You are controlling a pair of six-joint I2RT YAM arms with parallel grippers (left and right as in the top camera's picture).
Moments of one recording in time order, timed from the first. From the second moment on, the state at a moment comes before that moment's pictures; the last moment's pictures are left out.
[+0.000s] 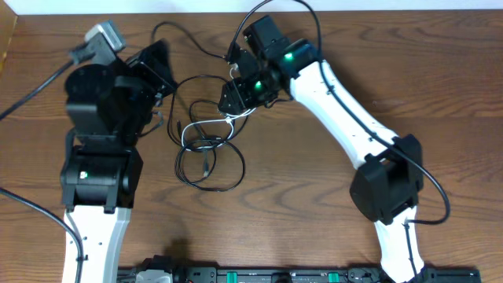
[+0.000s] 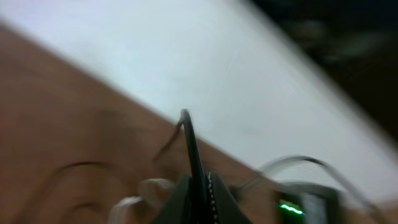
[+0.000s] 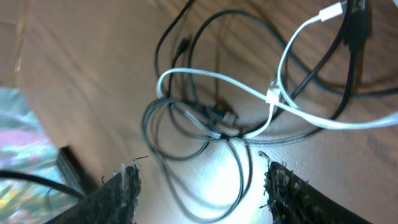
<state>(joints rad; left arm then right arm) -0.07 1.10 1.23 -0.40 0.08 -0.69 0.61 2.20 2.07 -1.00 -0.52 0.23</state>
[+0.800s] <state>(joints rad) 0.13 1.29 1.23 -0.81 0.07 -0.41 0.71 2.52 2.07 -0.60 -0.43 -0.43</state>
